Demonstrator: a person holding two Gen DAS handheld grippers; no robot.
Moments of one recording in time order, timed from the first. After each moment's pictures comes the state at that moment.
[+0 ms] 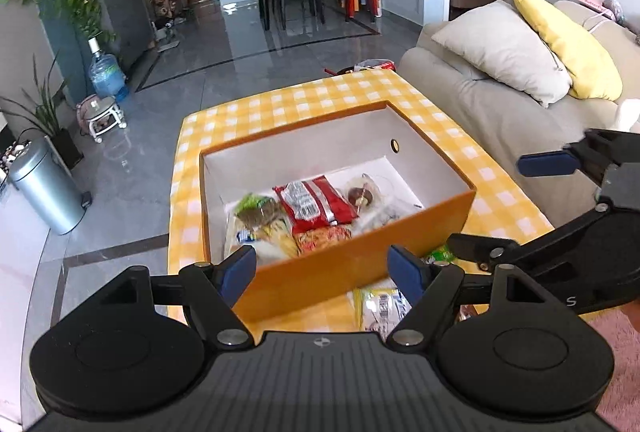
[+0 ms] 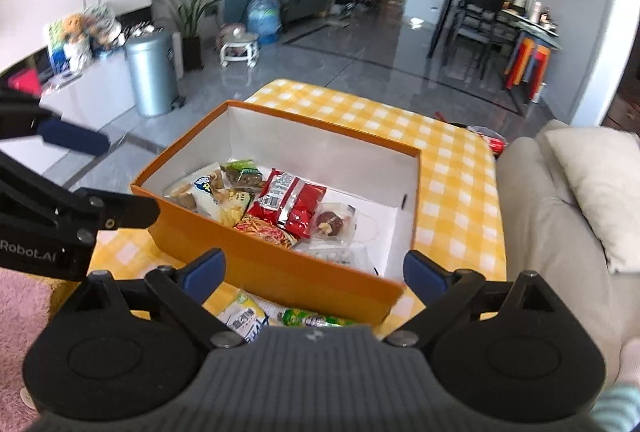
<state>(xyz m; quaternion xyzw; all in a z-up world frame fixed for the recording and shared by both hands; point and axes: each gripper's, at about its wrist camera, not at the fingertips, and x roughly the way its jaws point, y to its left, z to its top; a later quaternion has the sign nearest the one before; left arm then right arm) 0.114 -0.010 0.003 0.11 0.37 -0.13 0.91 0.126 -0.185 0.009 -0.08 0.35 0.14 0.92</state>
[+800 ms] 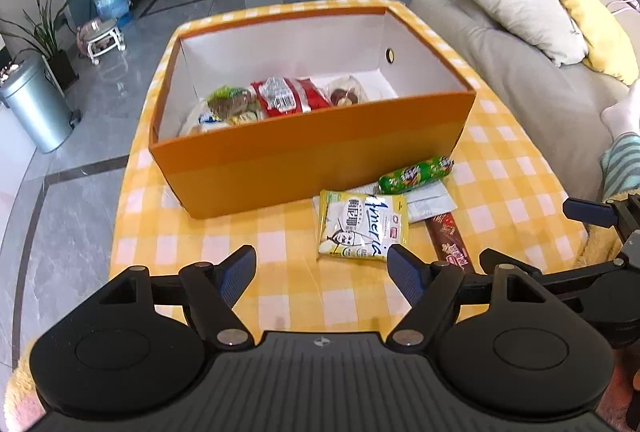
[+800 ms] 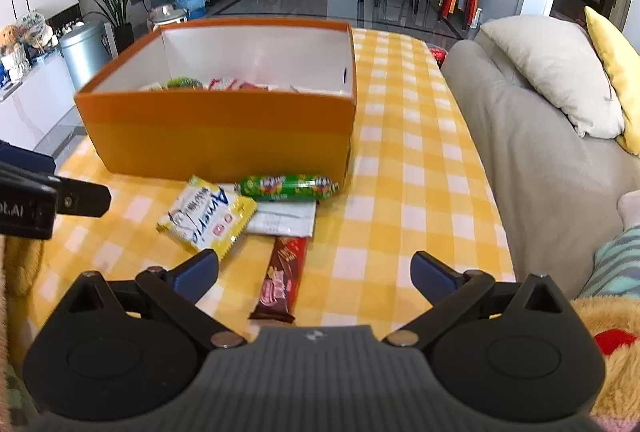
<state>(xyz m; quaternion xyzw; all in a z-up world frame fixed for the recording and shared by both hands) 0.088 -0.022 -0.069 0.06 0.46 -0.11 0.88 0.072 -0.216 -0.086 -0.03 0.41 0.04 0.91</state>
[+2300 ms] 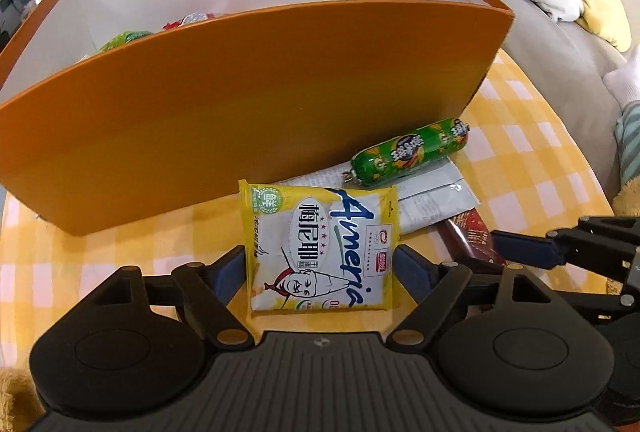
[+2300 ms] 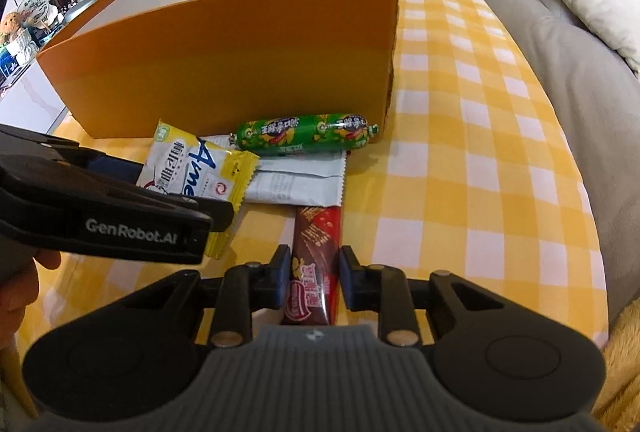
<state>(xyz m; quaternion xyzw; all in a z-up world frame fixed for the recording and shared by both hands) 0.153 -0.057 -0.161 0.06 0.51 -0.17 0.84 0.124 -0.213 -0.155 0.01 0.48 0.08 0.87</state>
